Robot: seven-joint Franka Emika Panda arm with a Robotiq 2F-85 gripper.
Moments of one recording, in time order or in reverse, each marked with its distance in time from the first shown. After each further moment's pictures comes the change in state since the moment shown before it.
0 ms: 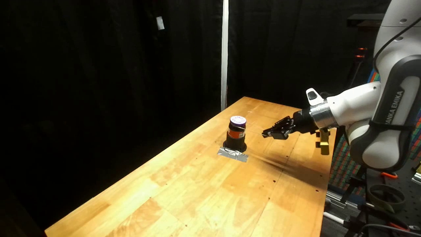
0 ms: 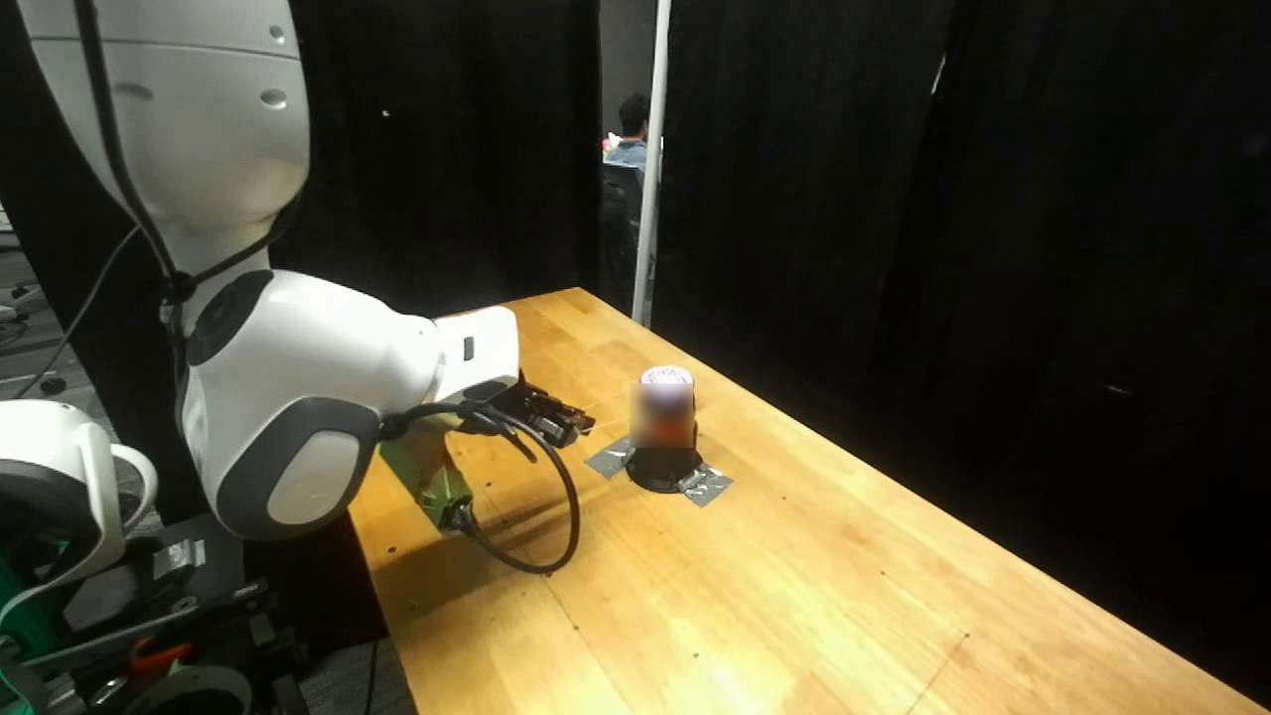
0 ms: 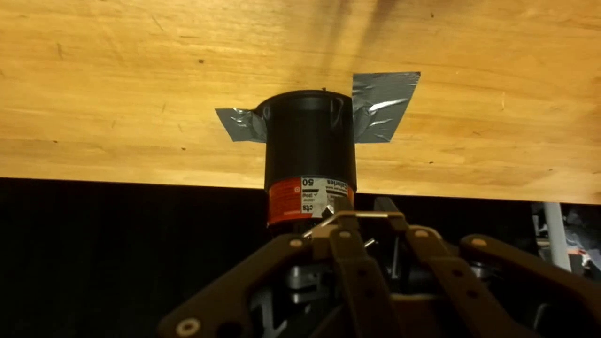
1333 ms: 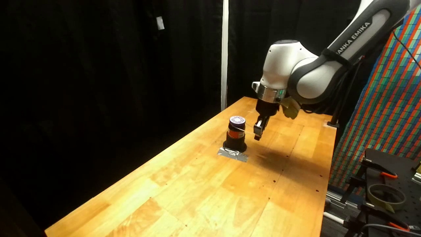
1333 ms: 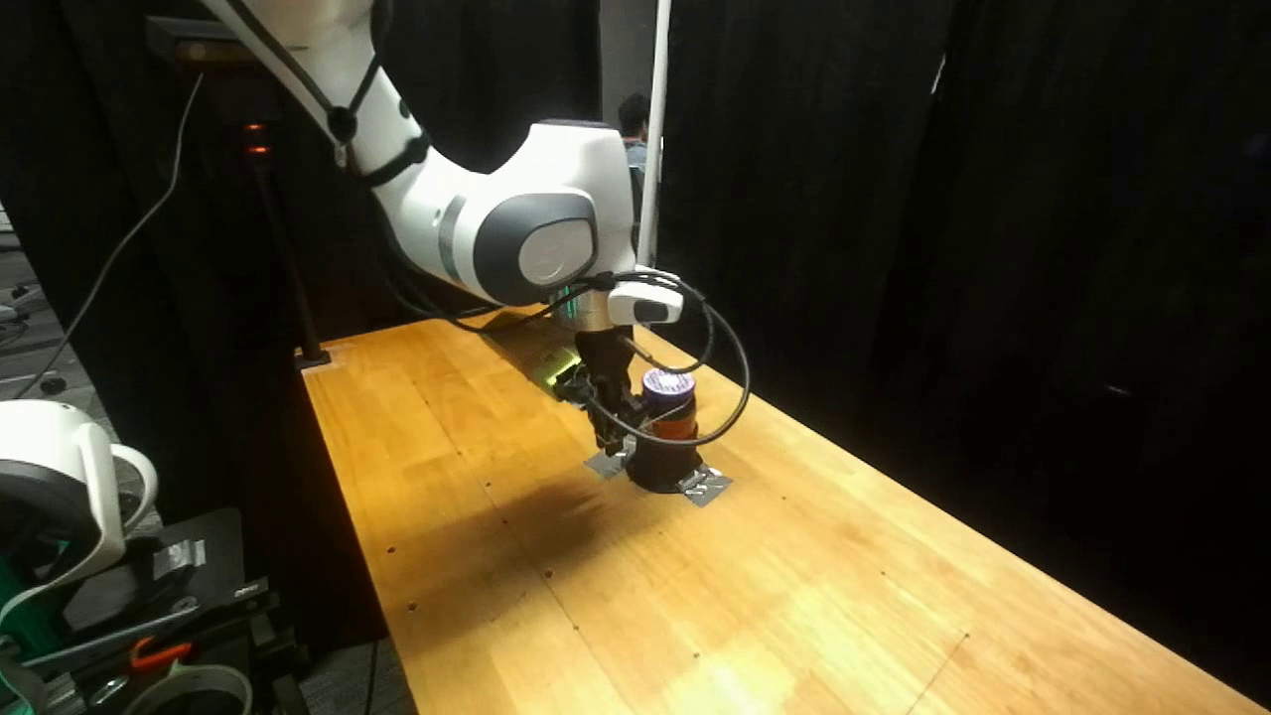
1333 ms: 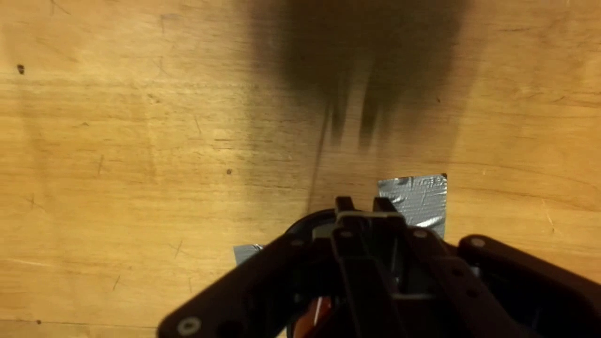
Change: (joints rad) arm -0.205 -0.137 0.149 0.479 -0.138 -1.419 0.097
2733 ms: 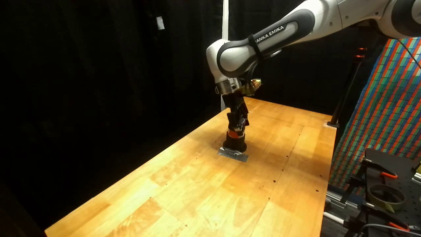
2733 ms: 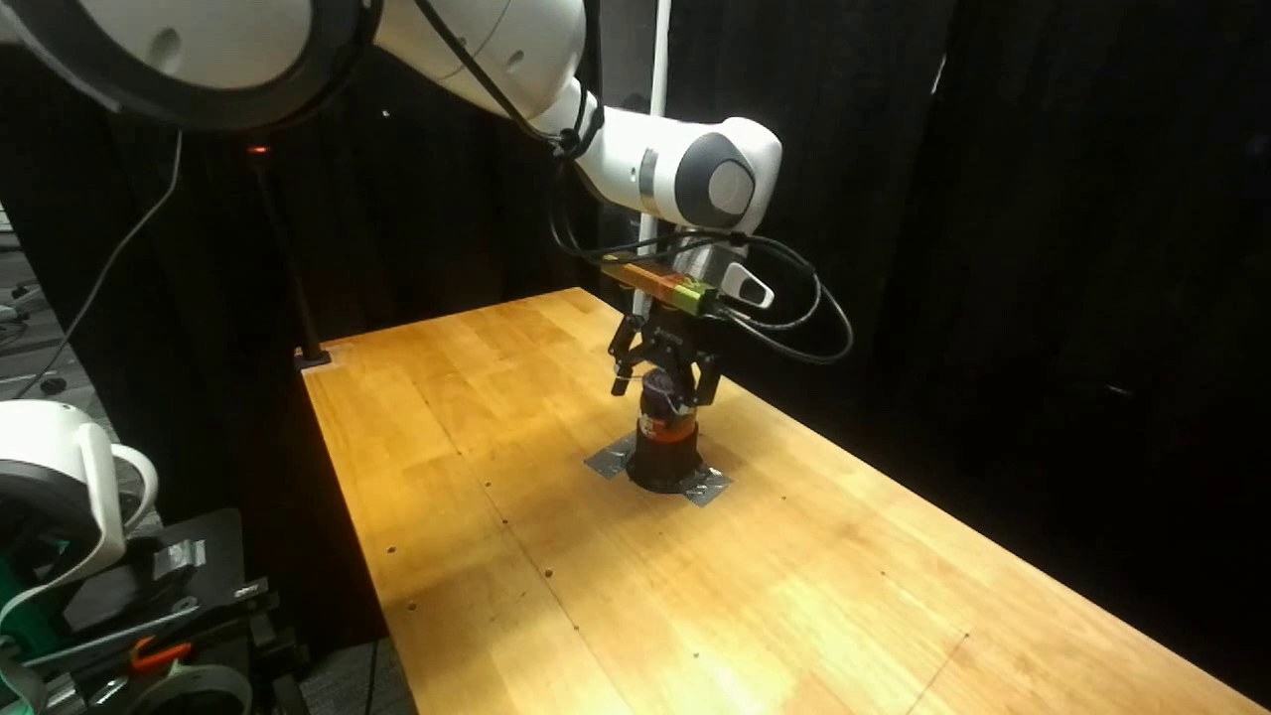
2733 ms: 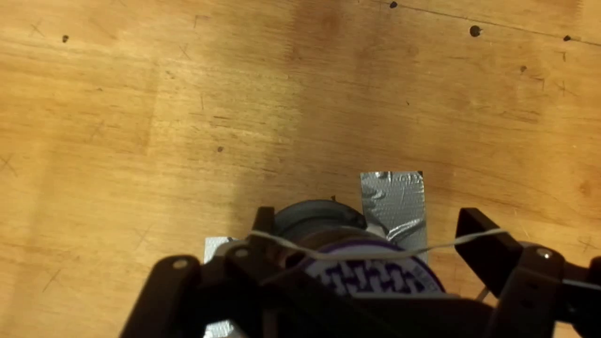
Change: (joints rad) arm -0.011 0.513 0.036 1.003 0.065 -1.040 -0.176
